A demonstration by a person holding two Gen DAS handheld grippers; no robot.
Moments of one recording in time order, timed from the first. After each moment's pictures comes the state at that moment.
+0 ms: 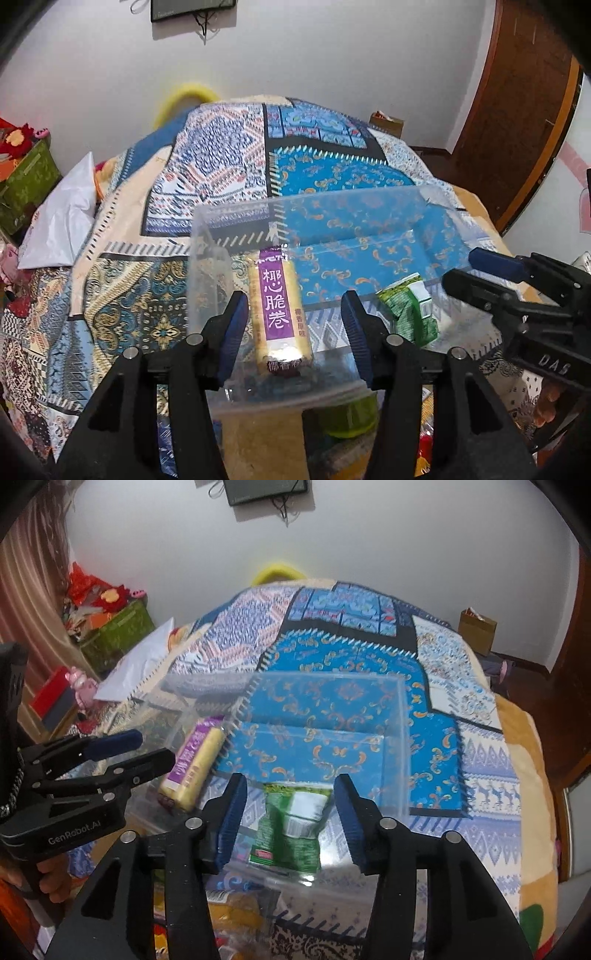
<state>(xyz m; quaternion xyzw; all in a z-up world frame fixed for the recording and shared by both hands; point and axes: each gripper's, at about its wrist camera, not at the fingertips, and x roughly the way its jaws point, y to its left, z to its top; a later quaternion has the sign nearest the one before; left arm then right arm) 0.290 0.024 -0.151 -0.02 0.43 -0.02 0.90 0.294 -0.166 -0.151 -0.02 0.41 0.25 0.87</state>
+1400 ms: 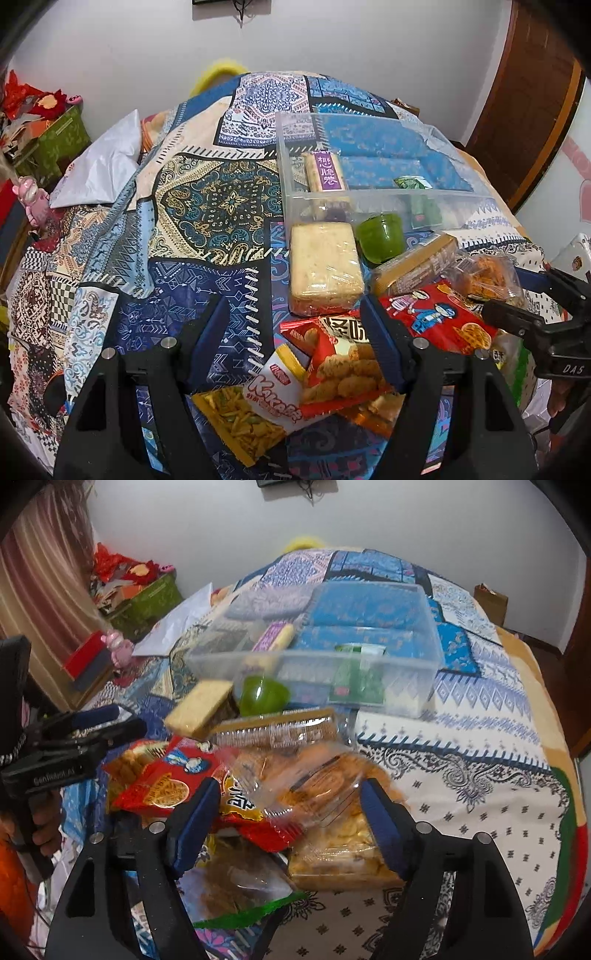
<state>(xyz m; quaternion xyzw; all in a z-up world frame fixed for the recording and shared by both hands) 0.145 0.062 -0.168 -0.04 0.46 0.02 0.89 0.170 -0.171 -0.179 -0.02 0.45 0.29 0.85</state>
